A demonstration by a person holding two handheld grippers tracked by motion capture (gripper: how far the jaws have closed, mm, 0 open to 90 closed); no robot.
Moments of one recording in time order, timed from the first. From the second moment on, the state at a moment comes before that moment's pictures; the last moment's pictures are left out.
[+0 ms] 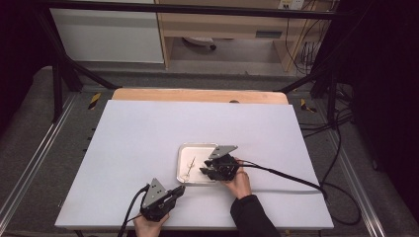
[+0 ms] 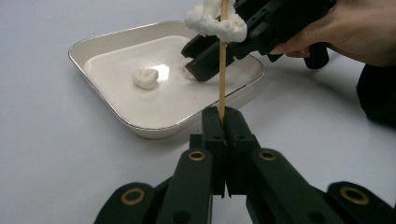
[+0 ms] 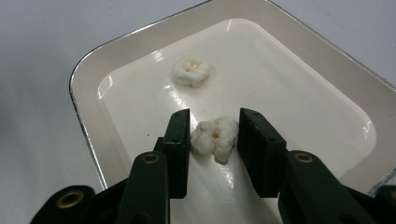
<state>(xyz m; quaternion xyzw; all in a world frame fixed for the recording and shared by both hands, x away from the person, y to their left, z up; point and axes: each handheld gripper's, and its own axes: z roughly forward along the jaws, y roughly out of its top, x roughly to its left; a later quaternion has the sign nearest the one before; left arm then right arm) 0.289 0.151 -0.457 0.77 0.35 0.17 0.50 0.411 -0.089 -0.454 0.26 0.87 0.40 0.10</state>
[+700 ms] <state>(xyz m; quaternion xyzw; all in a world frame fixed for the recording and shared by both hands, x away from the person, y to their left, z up) 0.285 0.143 -0.457 0.78 0.32 0.17 0.51 0.387 -0.140 -0.373 0.29 0.76 0.58 -0.01</state>
